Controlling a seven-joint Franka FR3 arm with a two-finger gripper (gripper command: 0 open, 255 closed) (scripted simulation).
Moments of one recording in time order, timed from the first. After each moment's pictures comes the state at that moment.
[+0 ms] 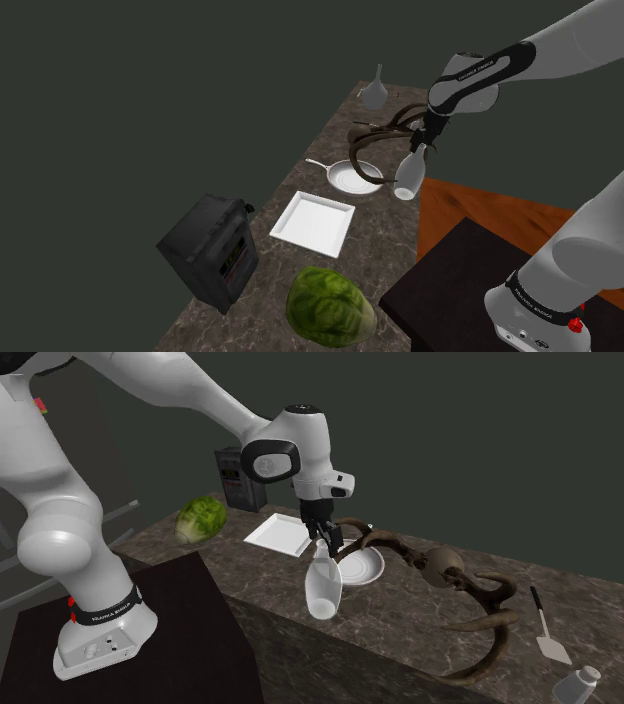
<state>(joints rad) -0.09 -0.04 -0.33 -2.36 0.05 2.47 -0.40</state>
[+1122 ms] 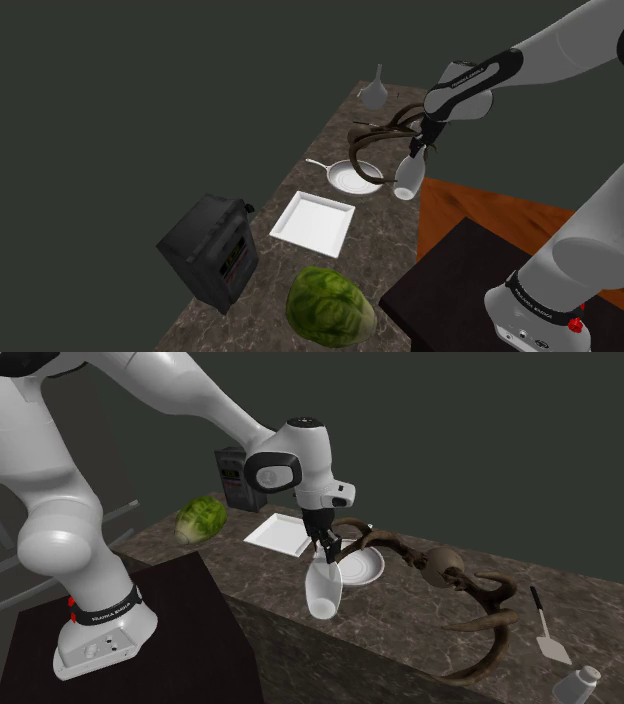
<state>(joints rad) -0.09 0.01 -0.33 -2.37 0.09 2.53 -0.43</state>
